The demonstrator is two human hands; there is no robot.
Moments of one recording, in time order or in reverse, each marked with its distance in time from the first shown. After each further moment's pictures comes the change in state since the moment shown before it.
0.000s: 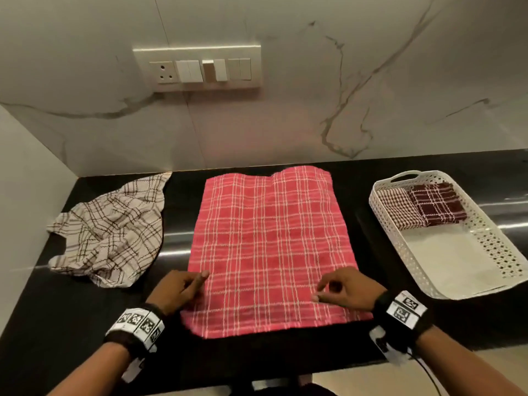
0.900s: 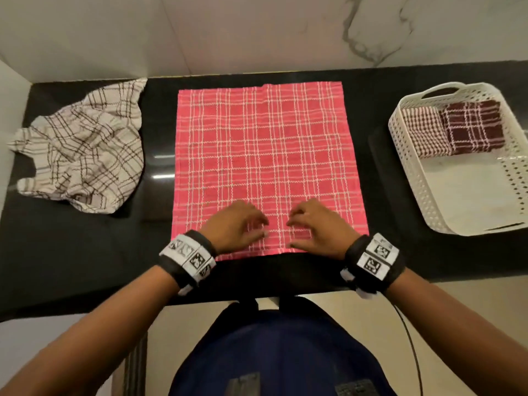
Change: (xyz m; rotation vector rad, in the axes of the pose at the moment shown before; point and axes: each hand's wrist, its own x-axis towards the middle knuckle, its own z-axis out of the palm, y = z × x) left_hand 0.021 0.090 0.087 0.296 -0.282 0.333; right_hand 0.022 -0.016 0.049 -0.225 0.041 -0.266
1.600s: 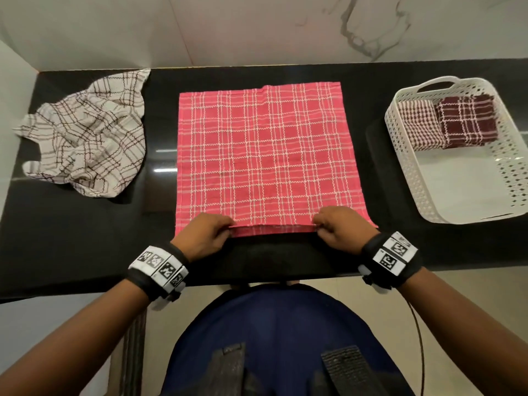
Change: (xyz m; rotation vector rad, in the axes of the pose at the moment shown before) left_hand -0.060 -0.017 0.007 -0.081 0.072 -0.119; right_hand -0.039 0.019 -0.009 -0.070 -0.054 0.065
